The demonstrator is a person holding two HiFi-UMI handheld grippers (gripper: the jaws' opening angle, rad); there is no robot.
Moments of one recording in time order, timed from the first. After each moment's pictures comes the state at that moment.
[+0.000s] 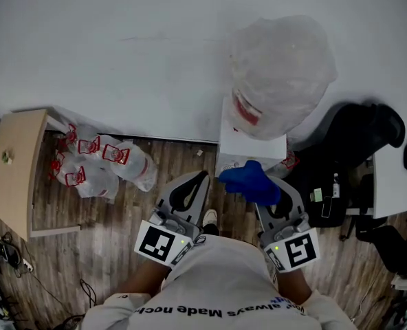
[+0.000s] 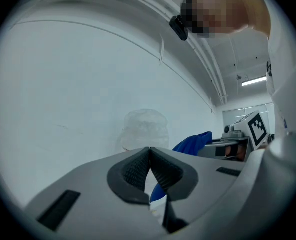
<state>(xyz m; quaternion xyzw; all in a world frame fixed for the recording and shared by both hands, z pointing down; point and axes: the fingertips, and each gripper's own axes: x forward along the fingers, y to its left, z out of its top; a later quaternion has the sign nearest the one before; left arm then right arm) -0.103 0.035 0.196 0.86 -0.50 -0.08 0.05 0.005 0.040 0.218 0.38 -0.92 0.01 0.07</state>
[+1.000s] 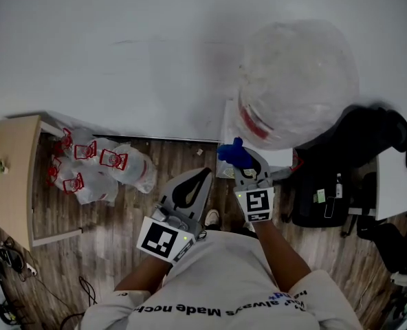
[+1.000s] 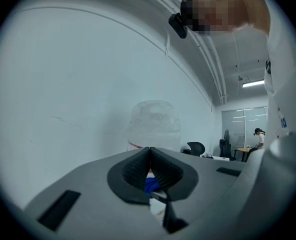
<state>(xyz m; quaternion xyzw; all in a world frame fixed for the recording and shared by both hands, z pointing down) -0.124 -0.034 0.224 0.87 -0.48 -0.06 0.07 -0.050 -0.114 0.374 0.46 -0.88 -0.02 0.15</state>
